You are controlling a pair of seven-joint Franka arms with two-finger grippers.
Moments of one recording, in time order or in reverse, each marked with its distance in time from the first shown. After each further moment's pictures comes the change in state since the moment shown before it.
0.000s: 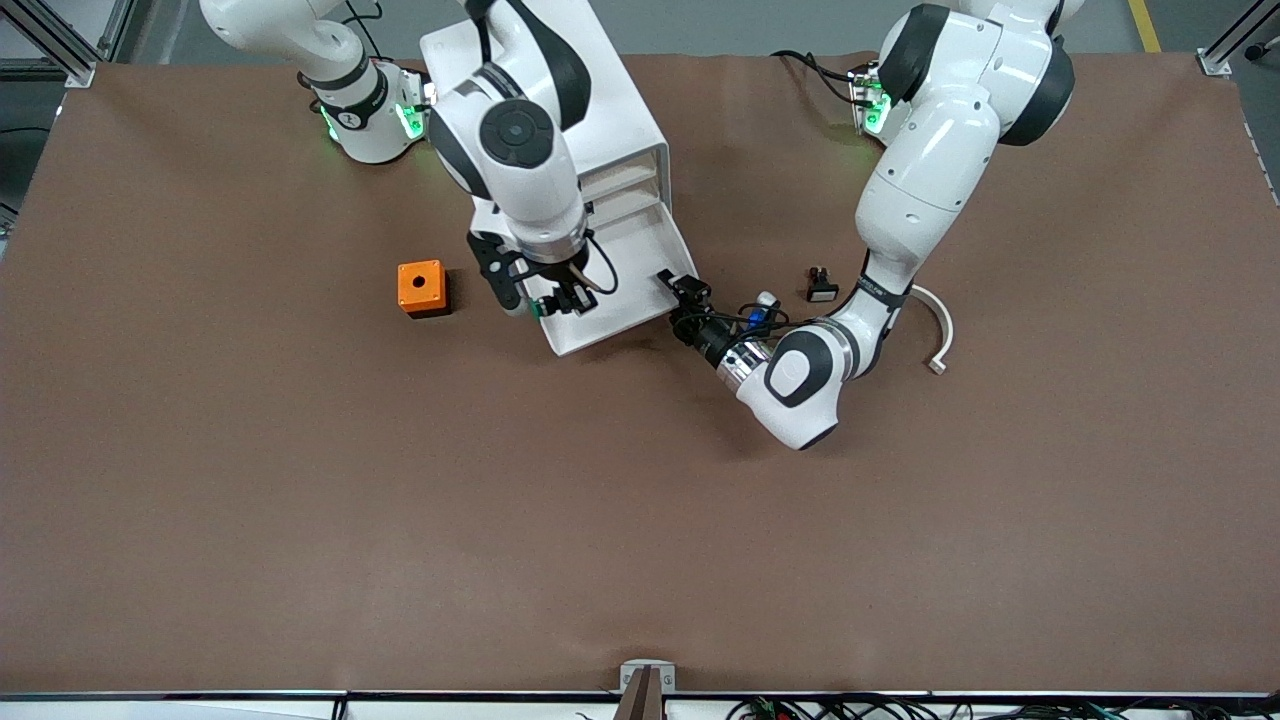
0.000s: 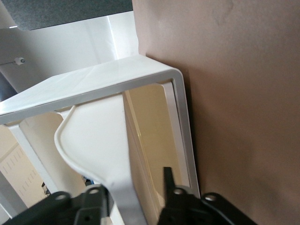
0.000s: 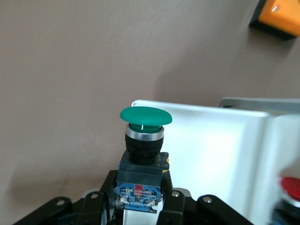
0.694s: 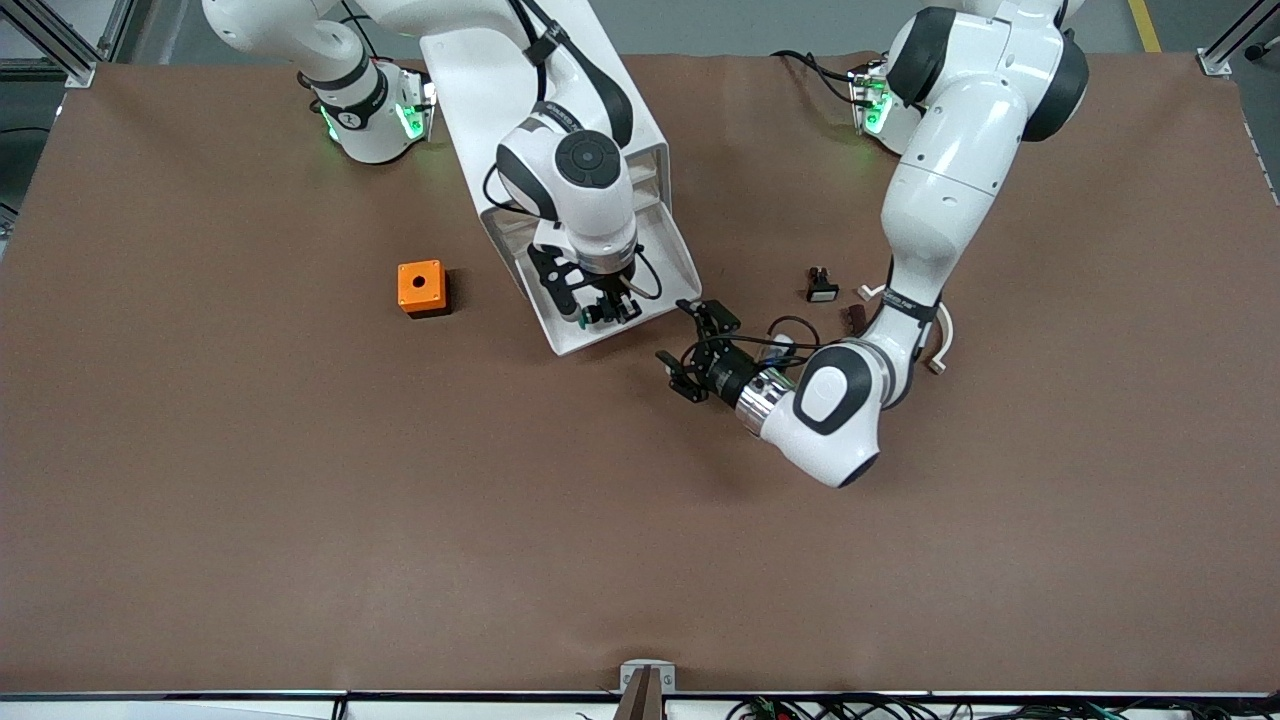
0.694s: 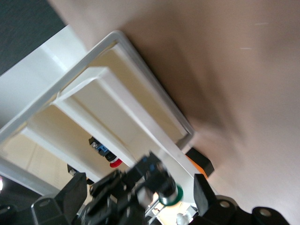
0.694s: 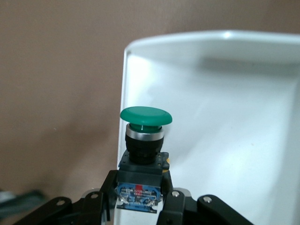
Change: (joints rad) left arm 0.018 -0.022 0.086 0.198 0.007 0.005 0.401; right arm 0.085 0.134 0.000 0.001 -0.013 0.146 0.092
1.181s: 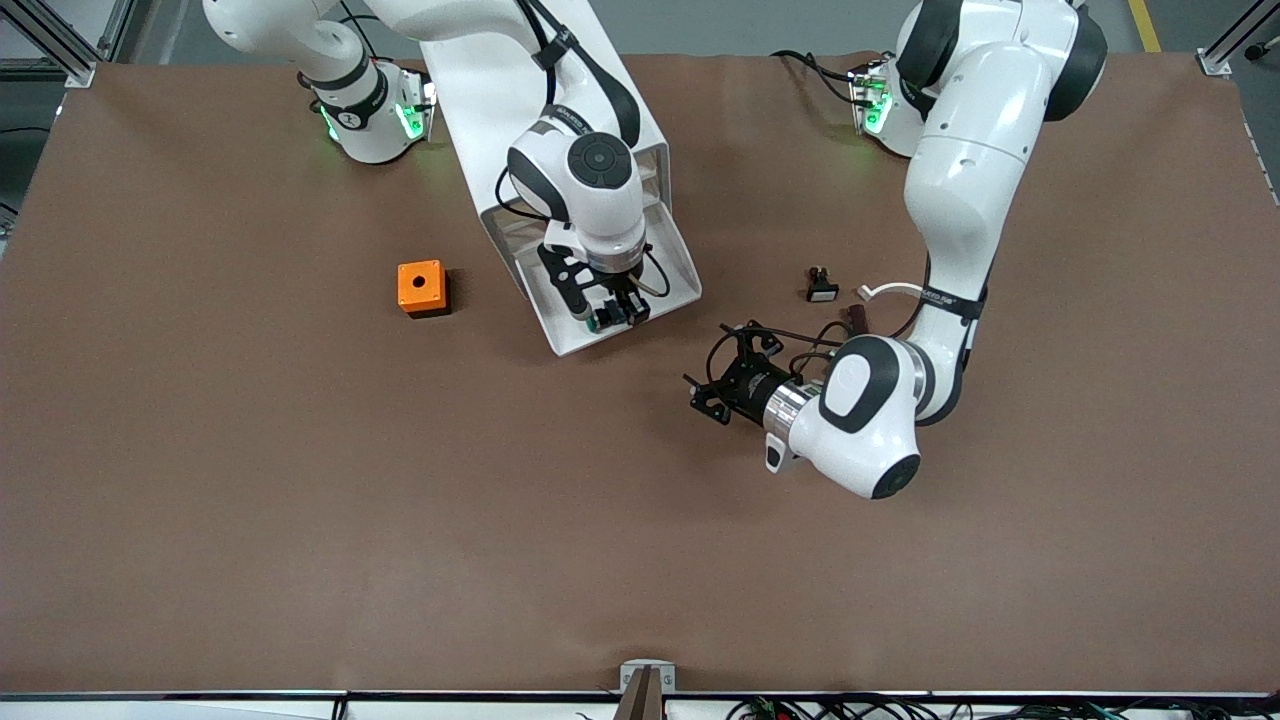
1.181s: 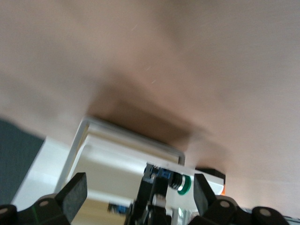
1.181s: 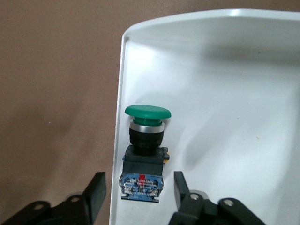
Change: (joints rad) left arm -0.023 -0.094 0.035 0.048 0.297 0.094 0.467; right arm 0.011 0.013 -0.006 0.009 0.000 0.007 0.005
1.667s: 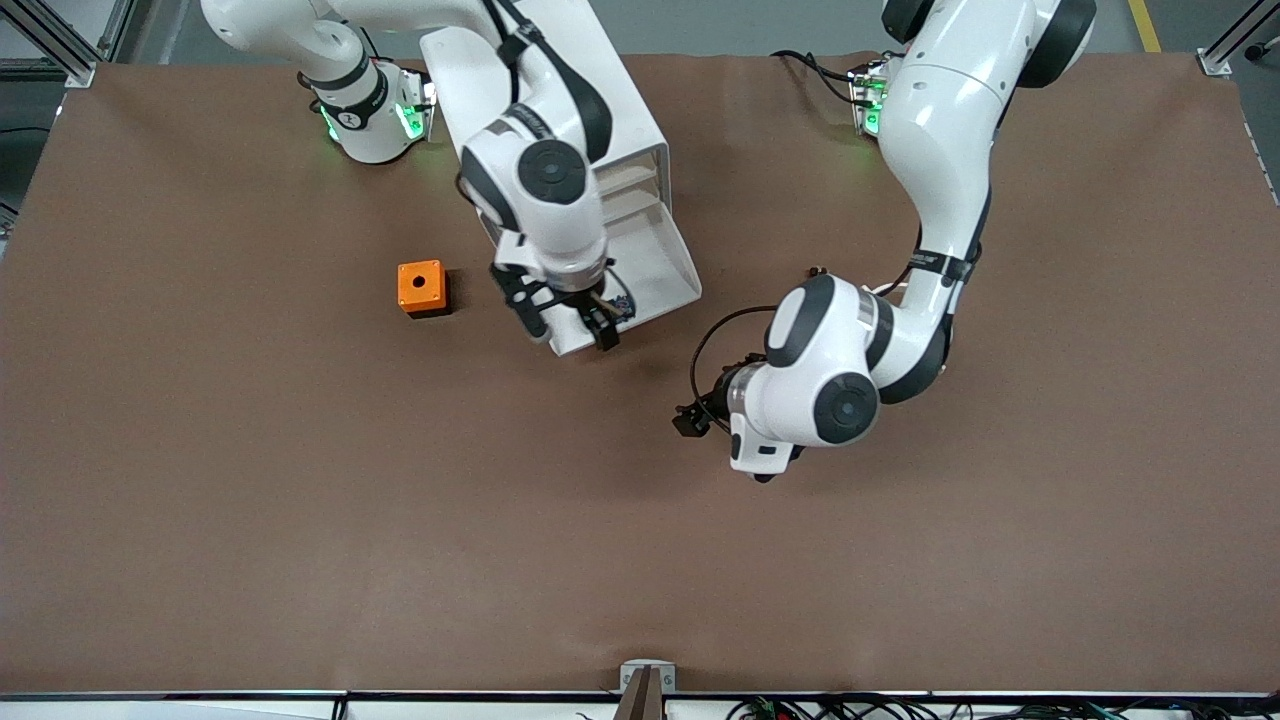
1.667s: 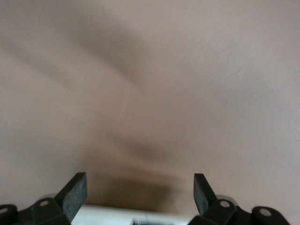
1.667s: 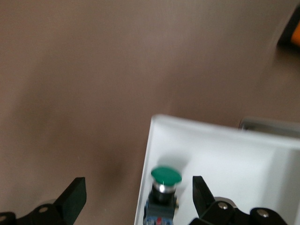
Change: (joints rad) left arm -0.123 -0.075 -0.002 0.000 0.379 0.295 0.086; right arm -0.124 -0.085 -0.036 0.080 -0.003 -0.202 -0.261
